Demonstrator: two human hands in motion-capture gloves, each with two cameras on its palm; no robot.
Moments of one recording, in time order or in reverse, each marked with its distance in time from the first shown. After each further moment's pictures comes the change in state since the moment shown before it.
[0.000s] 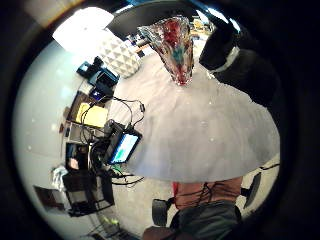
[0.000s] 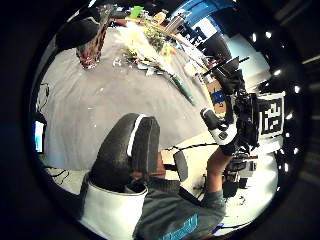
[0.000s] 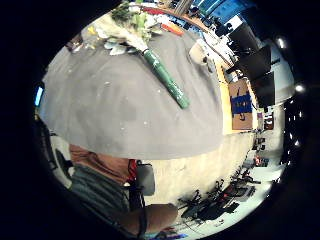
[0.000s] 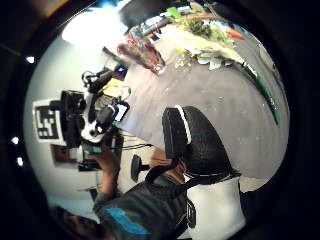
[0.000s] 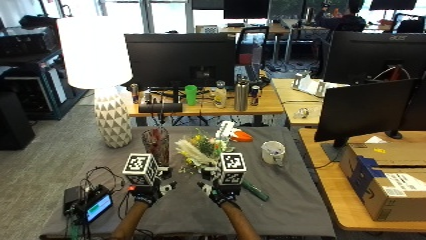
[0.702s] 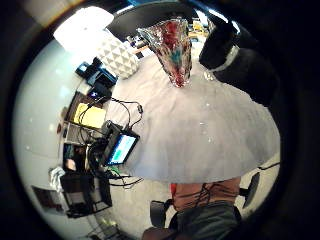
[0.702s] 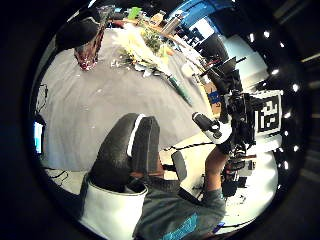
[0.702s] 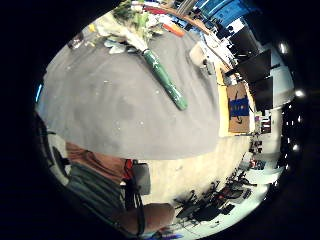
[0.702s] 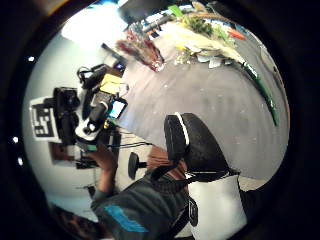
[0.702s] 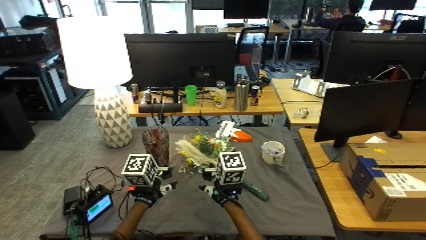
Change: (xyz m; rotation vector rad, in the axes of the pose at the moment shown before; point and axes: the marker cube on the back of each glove) left arm 0.004 0.000 -0.004 0.029 0.025 0.016; right arm 0.007 -0.003 0.002 -0.016 0.054 -0.018
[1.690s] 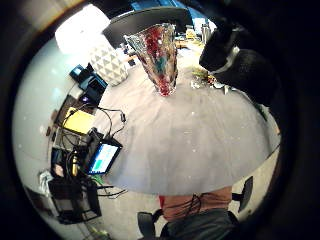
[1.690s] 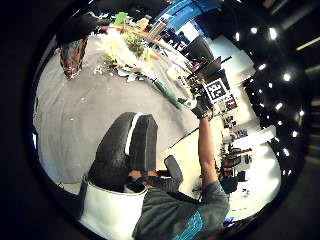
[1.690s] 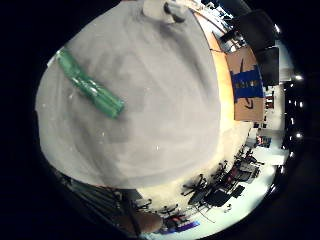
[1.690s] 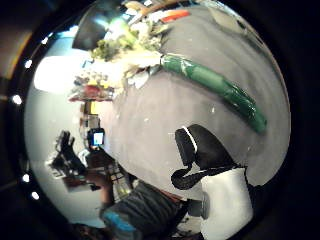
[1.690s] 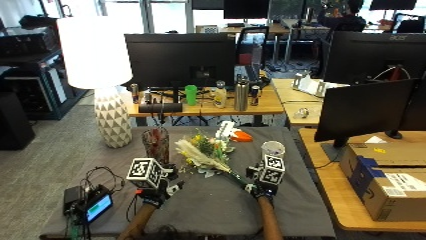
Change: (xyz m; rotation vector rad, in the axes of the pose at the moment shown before) left arm 0.018 -0.004 0.019 0.081 0.111 0.037; right arm 0.202 -0.049 0.090 -0.120 -0.064 0.273
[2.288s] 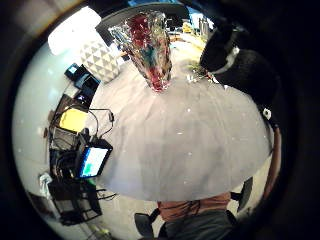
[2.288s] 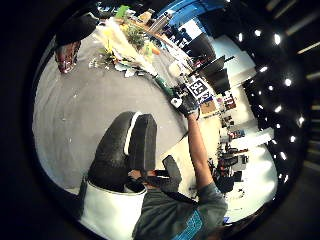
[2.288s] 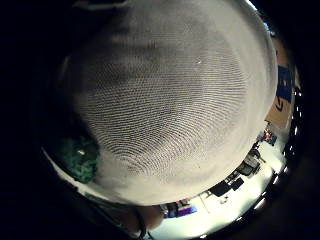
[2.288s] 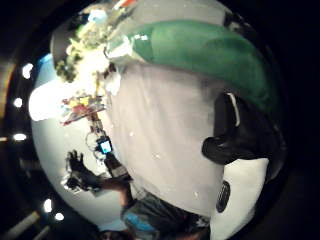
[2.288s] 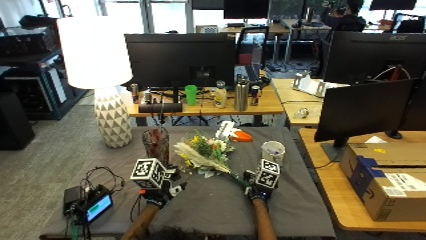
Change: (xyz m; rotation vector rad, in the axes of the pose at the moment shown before) left arm 0.004 -0.009 0.026 -0.048 0.037 0.001; right arm -0.017 0.038 0.021 -0.245 -0.111 0.147
